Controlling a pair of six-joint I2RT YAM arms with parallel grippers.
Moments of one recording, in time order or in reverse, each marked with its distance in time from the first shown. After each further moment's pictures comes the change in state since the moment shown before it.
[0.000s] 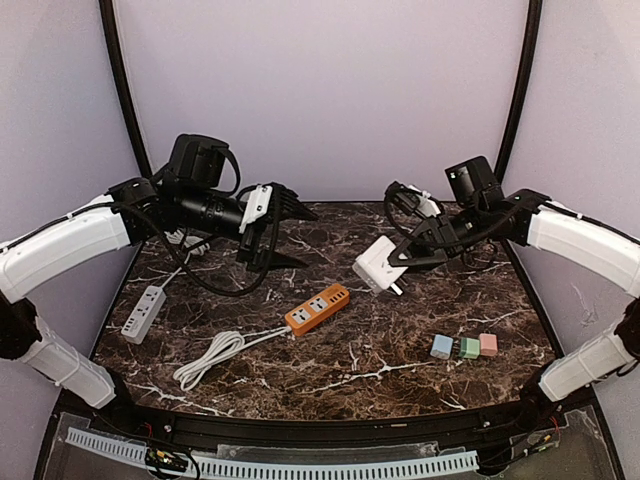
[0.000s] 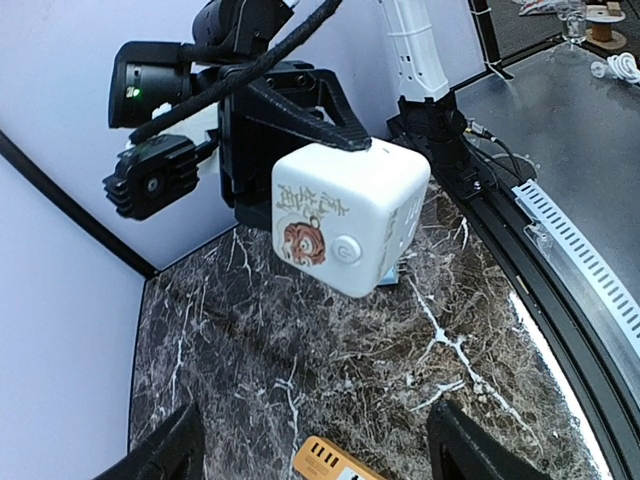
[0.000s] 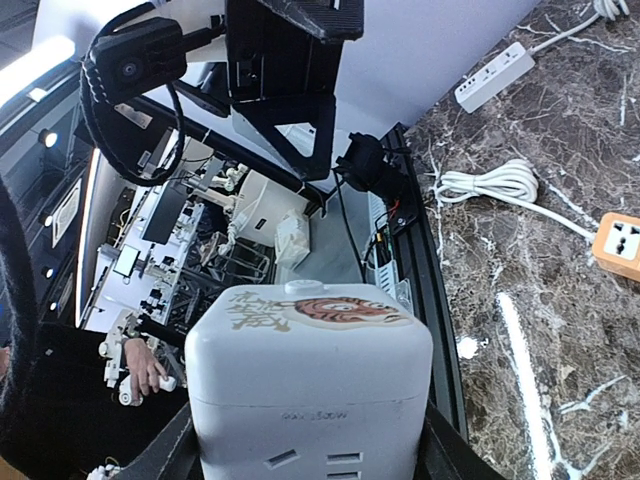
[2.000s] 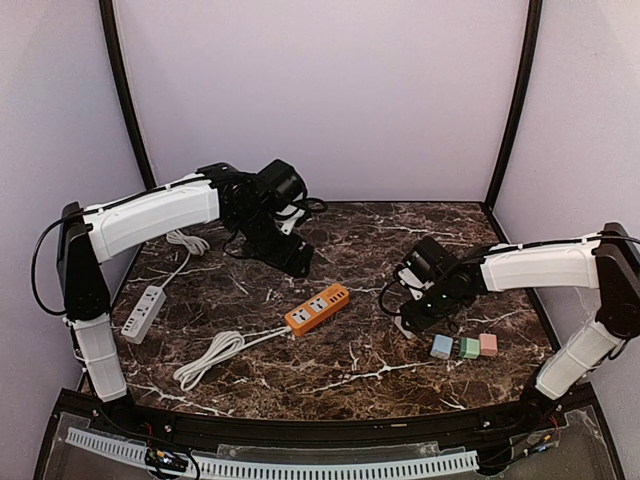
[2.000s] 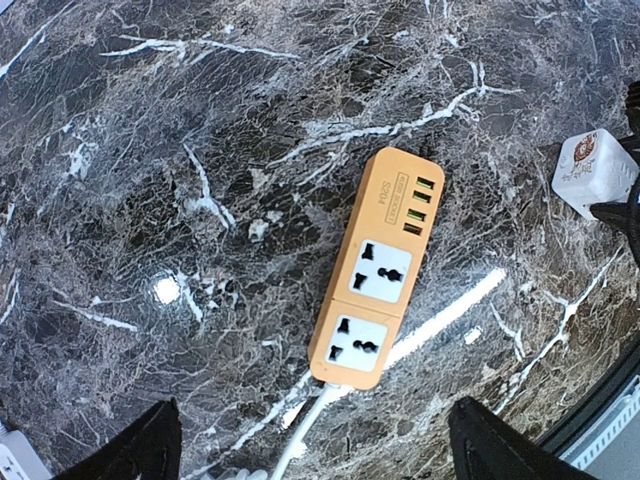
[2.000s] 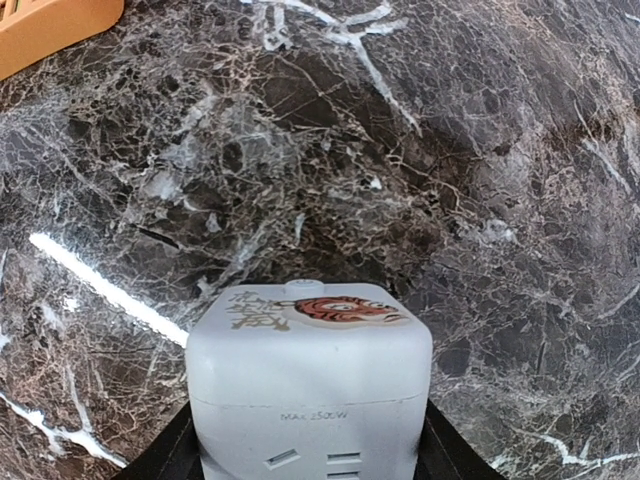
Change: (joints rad) left arm -0.005 0.481 0.400 -0.604 -0.730 -1.112; right arm 0.181 0.175 -0.286 -0.020 1.429 -0.069
